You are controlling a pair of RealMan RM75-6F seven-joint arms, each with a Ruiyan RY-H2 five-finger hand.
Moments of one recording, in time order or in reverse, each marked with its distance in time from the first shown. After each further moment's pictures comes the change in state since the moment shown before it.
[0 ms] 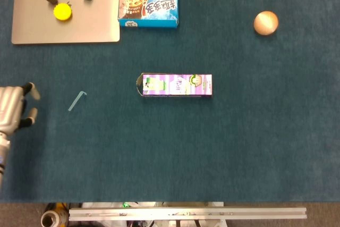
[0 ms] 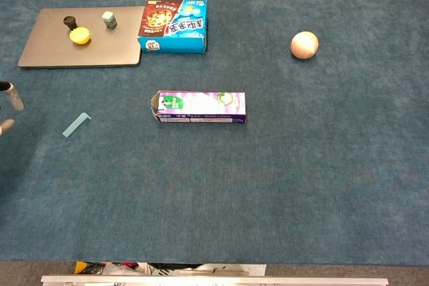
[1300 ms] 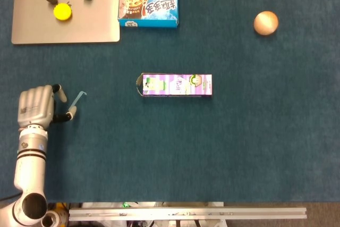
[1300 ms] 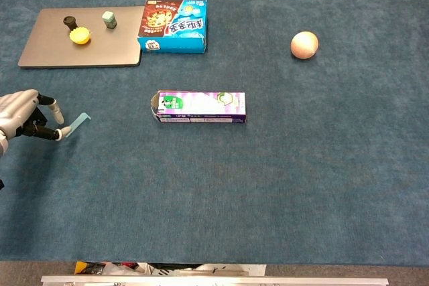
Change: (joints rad) left arm -0.098 -0.264 -0.062 0.030 -0.368 0.061 0.213; right arm 0.006 -0.044 -0.018 0.136 0.028 -0.045 0.124
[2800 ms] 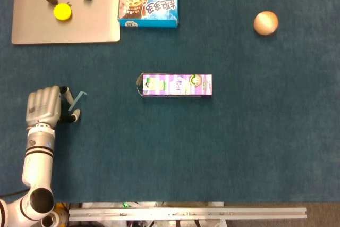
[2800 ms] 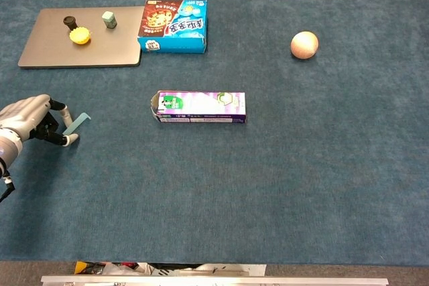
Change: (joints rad) left arm -0.034 -0.048 0.004 0.054 -0.052 -0.034 -0.032; right arm -0.024 0.002 -0.003 0.026 0.007 0.021 0.029
